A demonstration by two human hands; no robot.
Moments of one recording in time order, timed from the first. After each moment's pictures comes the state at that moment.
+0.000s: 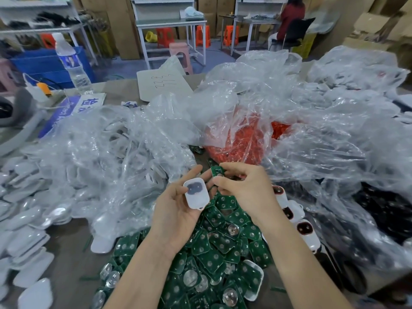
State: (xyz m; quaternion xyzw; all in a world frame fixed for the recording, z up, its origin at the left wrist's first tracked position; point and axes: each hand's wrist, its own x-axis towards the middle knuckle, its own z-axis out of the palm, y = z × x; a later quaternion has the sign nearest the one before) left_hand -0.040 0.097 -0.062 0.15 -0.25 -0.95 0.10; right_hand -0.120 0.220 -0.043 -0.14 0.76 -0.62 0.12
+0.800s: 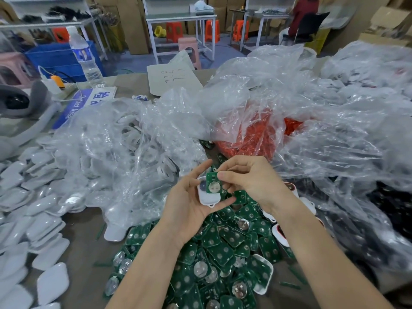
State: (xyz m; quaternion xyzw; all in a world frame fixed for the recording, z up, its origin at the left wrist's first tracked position) left_hand -0.039 0.091 -0.065 0.15 -0.30 -0.94 0.03; right_hand -0.127 0.217 -0.032 -0.23 0.69 -0.64 0.24
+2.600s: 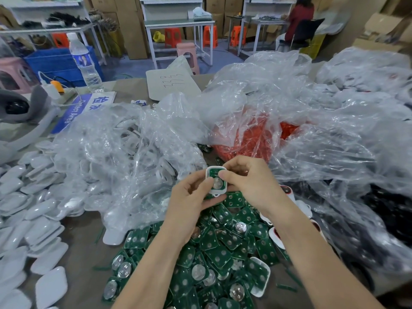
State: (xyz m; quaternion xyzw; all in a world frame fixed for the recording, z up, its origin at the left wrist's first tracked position) left_hand -0.040 0.099 -0.069 0.14 -0.57 -0.80 0.16; right_hand -0.125 0.217 -0.033 -0.23 0.76 -0.59 0.16
